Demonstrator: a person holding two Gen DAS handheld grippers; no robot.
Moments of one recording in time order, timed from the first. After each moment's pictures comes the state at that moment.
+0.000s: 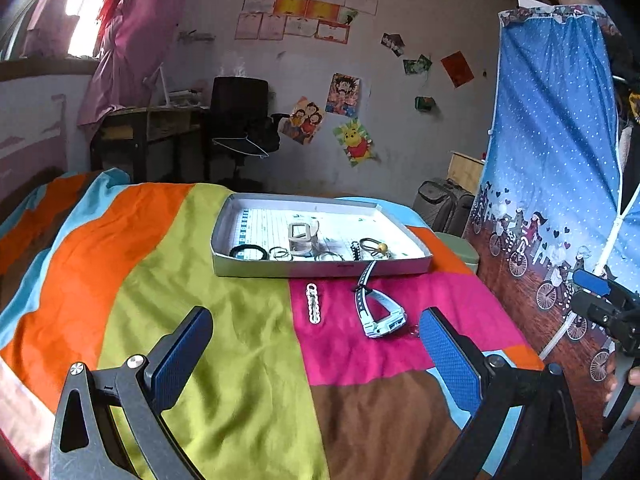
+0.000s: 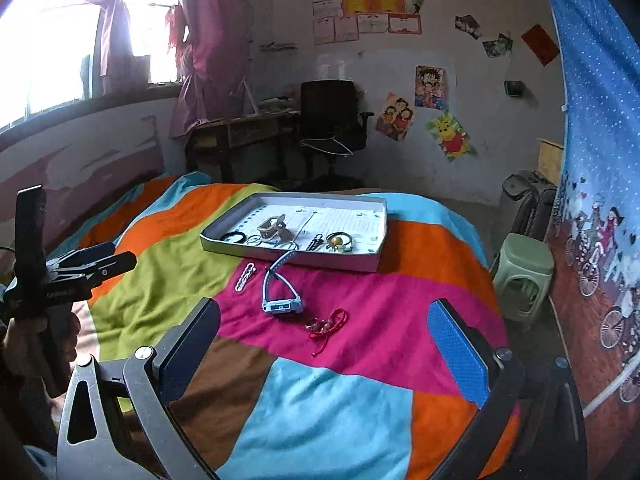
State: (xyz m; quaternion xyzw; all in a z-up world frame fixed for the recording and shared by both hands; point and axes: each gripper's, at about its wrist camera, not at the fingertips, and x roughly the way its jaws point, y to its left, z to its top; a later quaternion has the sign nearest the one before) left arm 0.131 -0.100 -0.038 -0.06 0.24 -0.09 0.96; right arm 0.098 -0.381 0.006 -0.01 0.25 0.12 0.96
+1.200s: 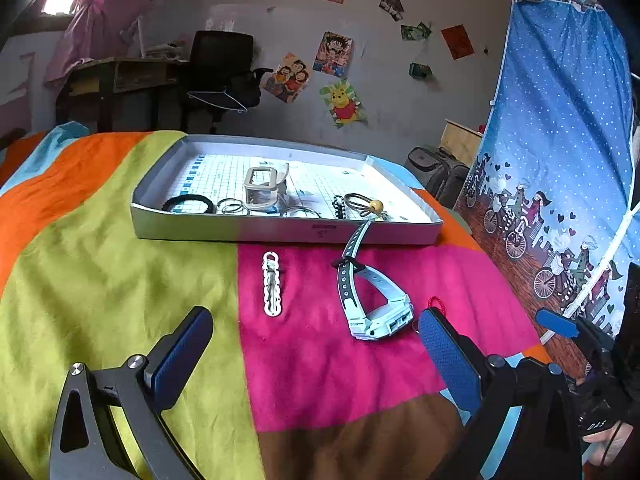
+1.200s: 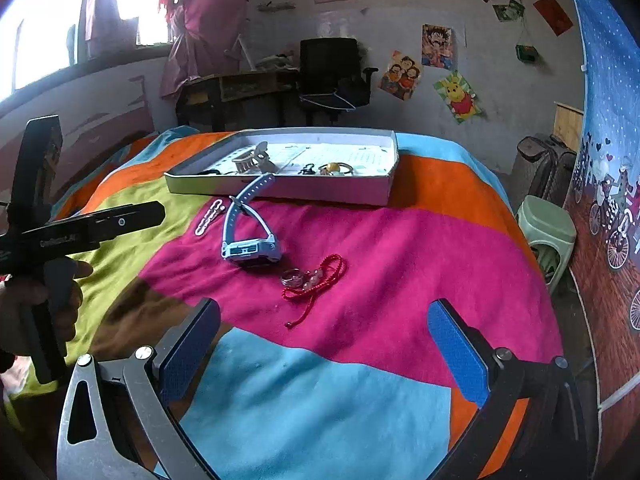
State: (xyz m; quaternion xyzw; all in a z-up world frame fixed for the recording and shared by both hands) left arm 0.220 -0.141 -0.099 -0.08 0.31 -0.13 0.94; right arm 0.161 -0.374 -0.087 -0.01 0.31 0.12 0.94
